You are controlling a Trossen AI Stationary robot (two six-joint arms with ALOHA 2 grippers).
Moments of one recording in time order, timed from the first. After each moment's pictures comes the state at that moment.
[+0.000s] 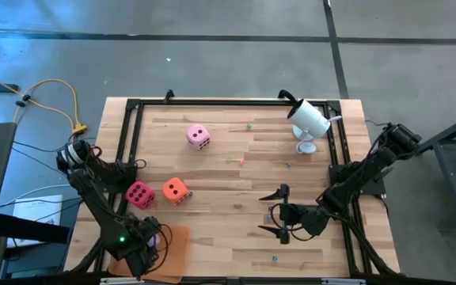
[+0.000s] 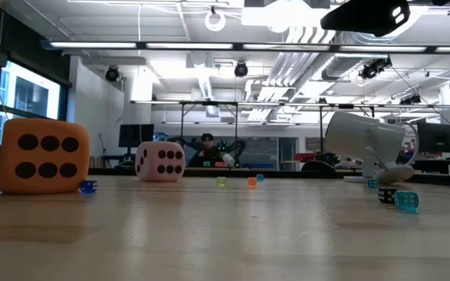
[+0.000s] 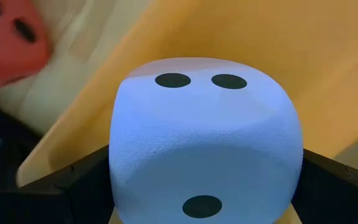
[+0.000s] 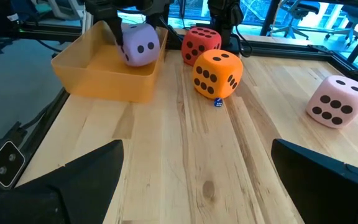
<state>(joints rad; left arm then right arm) -1.01 1.64 1.19 -1.07 0.00 -1.66 0.71 1.42 0.73 0.24 0.72 0.26</state>
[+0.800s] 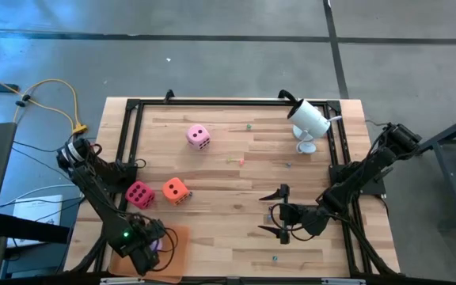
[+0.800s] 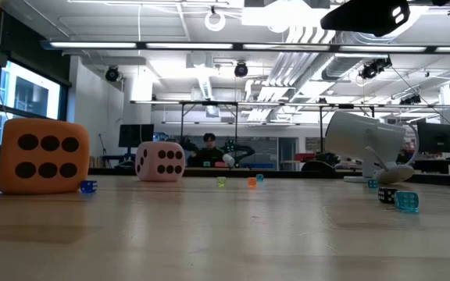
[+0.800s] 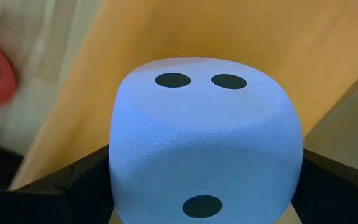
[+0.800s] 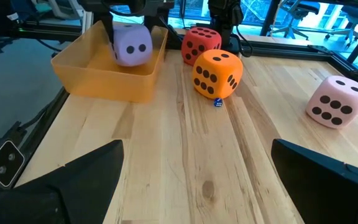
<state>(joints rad) -0.96 1.62 1.19 -1.02 0.04 -1.47 0.71 1.42 0.73 0.23 0.72 0.26</state>
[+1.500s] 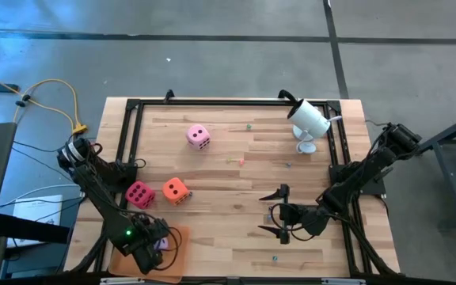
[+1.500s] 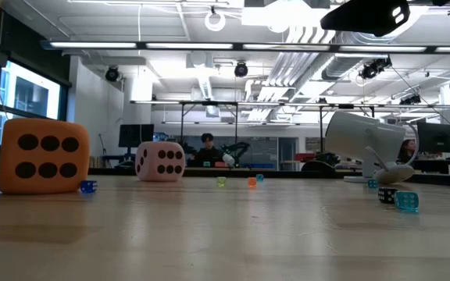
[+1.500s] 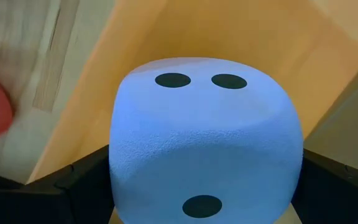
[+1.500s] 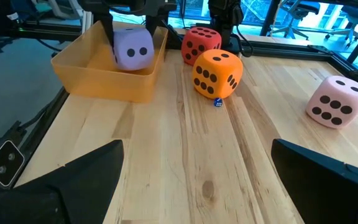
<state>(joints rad) -0.94 1.62 1.19 -0.99 0.00 -1.41 0.71 1.42 0.73 0.23 0.72 0.26</state>
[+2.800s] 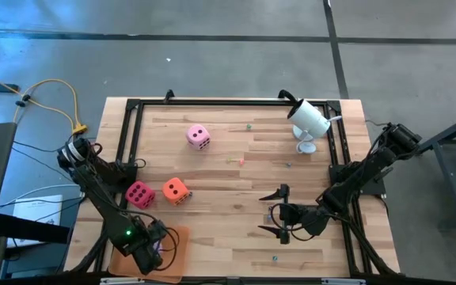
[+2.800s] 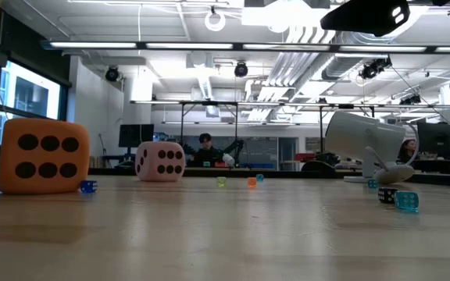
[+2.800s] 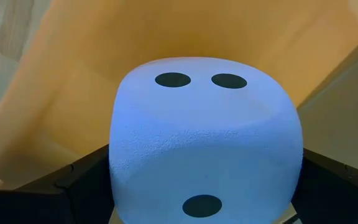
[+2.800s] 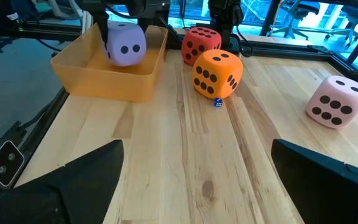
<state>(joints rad) -0.94 1.62 1.19 -0.96 0.13 -1.54 0.71 1.42 0.73 0.23 0.72 0.26</state>
